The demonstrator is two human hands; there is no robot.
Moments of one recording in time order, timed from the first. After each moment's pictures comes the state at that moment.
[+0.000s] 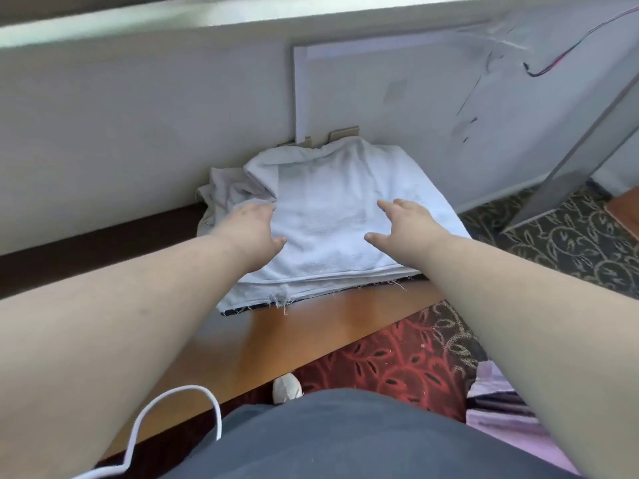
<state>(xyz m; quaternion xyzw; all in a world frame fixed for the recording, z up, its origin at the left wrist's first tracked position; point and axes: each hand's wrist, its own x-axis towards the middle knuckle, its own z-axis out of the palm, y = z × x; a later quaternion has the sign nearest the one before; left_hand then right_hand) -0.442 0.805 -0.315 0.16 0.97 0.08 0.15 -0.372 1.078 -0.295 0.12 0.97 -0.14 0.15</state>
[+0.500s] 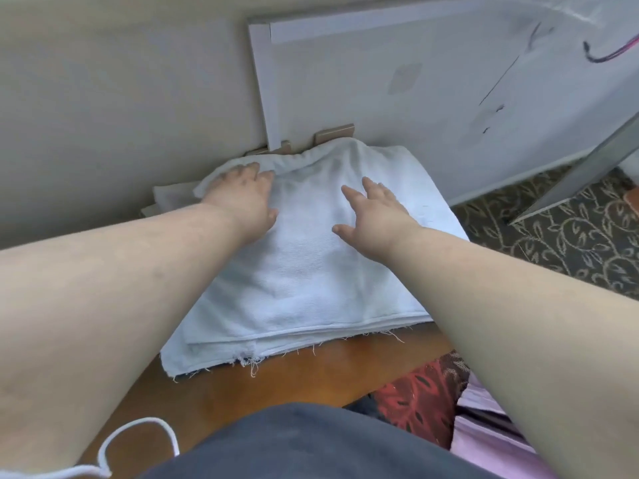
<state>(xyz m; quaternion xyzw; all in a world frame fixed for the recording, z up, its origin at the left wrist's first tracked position) -0.600 0.887 -0.357 0.20 0.97 -0.03 0.12 -0.519 1.112 -0.355 0.06 0.98 -0.10 0.19</state>
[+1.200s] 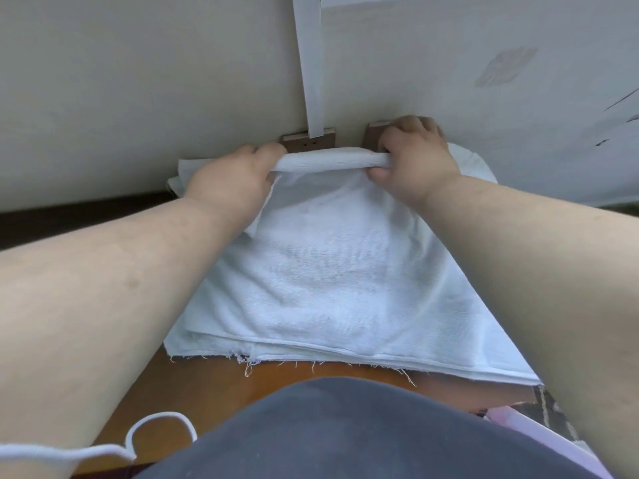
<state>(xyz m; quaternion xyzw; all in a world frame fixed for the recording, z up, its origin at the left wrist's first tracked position) -0.615 0.862 -0.368 0.12 0.99 0.09 0.01 -0.659 1.141 -0.392 -0.12 0.99 -0.12 0.01</state>
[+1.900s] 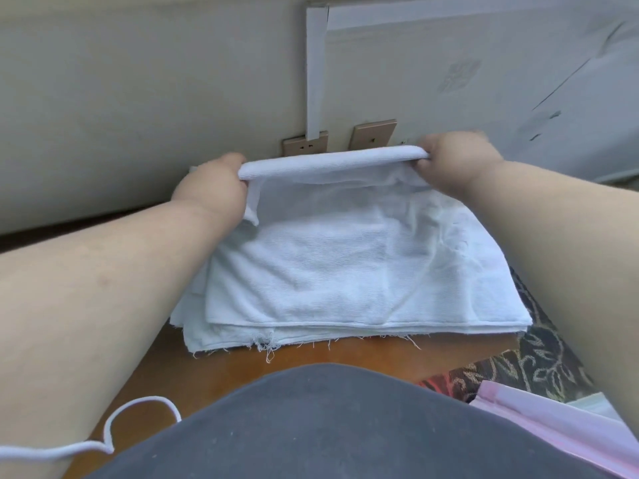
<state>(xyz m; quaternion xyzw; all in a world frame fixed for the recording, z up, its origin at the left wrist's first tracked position) -0.594 0.816 -0.345 0.01 0.98 0.16 0.08 -0.599 1.169 -0.311 0.00 0.99 0.00 0.12</state>
